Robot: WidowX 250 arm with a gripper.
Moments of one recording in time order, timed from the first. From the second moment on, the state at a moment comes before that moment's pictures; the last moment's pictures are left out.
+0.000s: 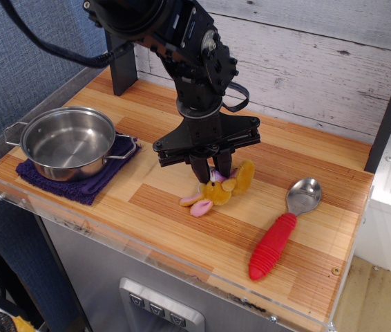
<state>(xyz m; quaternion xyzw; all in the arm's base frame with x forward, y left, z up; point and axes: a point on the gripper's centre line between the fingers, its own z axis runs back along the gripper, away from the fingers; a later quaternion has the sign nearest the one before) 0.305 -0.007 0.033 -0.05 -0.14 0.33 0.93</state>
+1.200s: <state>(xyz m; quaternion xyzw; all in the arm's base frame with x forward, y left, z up) 0.312 0.016 0.111 -0.07 -0.19 0.38 0.90</state>
